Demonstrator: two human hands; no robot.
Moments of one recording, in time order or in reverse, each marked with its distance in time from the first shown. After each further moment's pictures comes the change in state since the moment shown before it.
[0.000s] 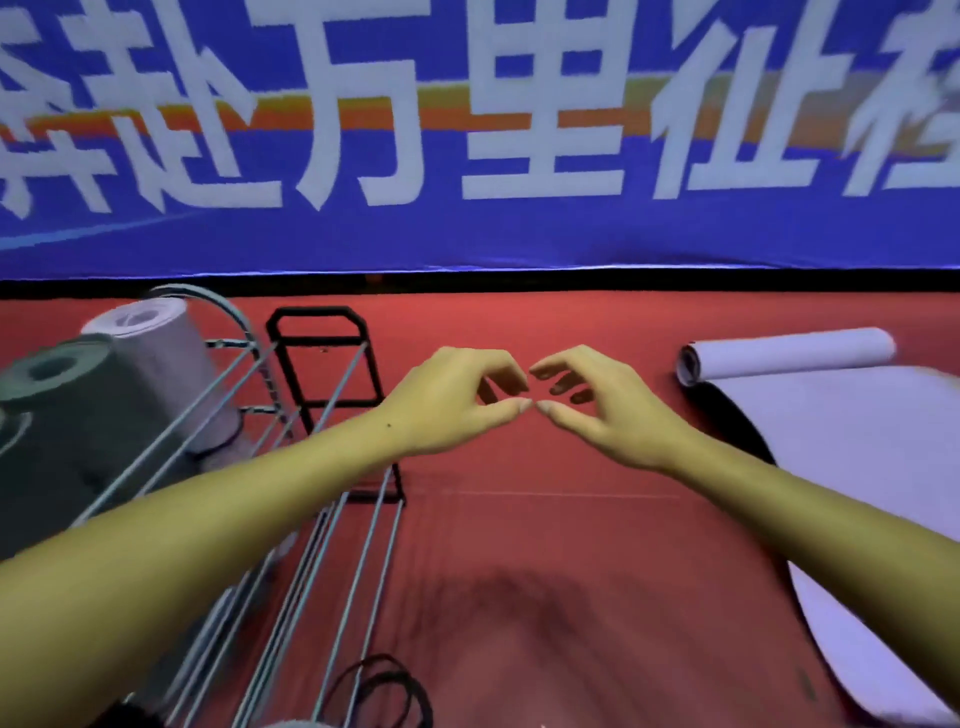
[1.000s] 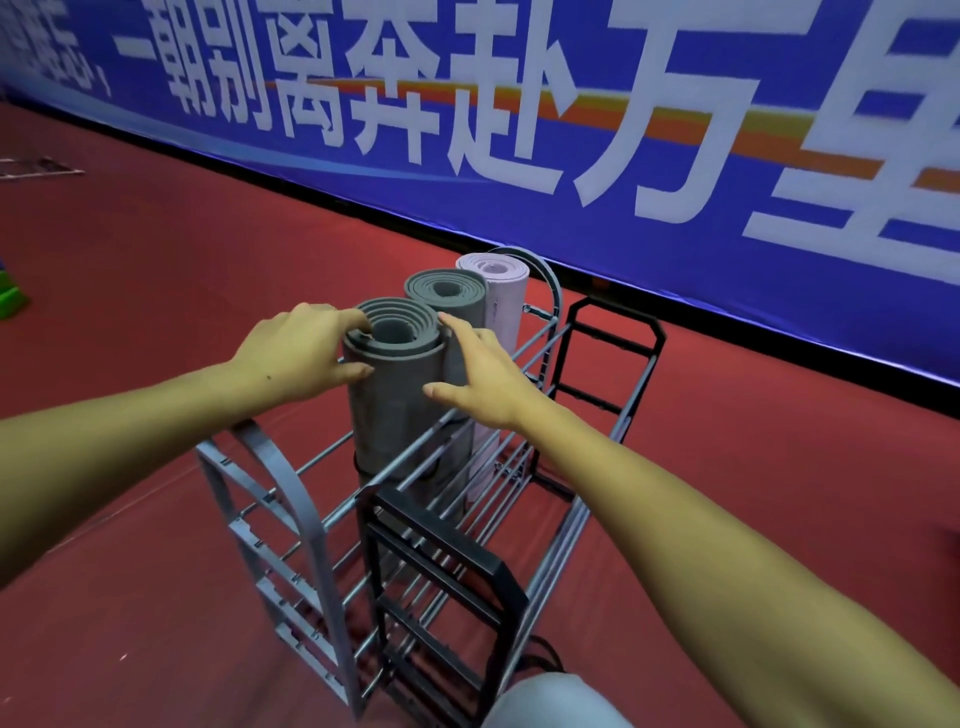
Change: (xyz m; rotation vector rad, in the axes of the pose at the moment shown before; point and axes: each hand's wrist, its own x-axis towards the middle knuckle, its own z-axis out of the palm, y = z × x) left_hand -0.353 -0.196 -0.232 0.654 0.227 -0.805; right_hand 0.197 -0.306 0.326 0.117 -0.446 -0.239
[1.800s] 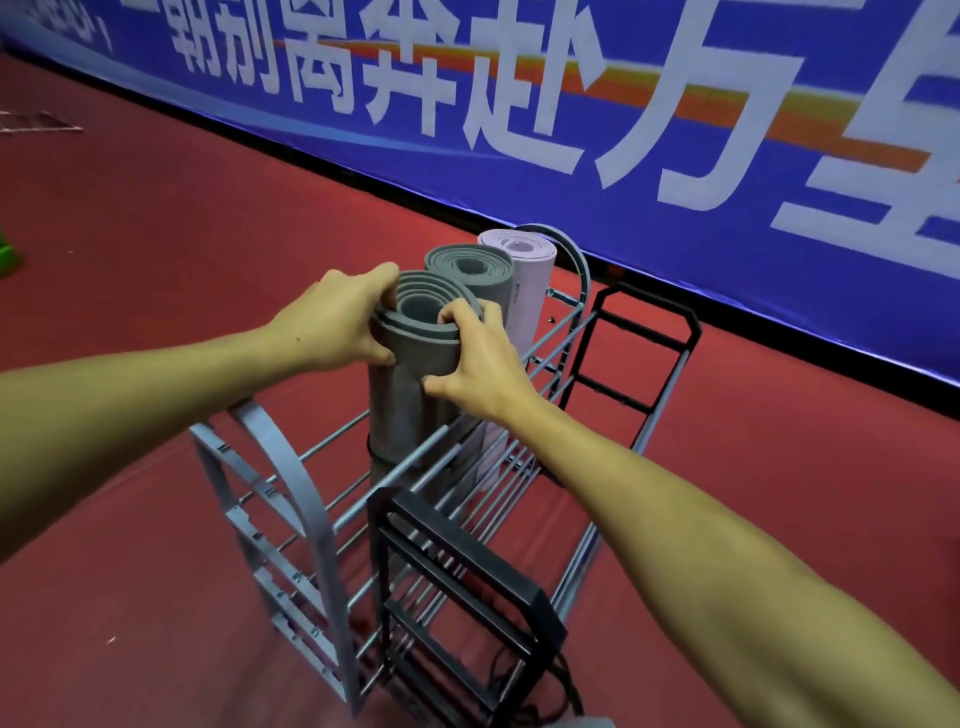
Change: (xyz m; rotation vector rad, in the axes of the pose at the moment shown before) left_hand 0.040 -0.015 0.034 -0.298 -0.003 0.046; right_hand 0.034 0.000 0.040 -0.068 0.171 -0.009
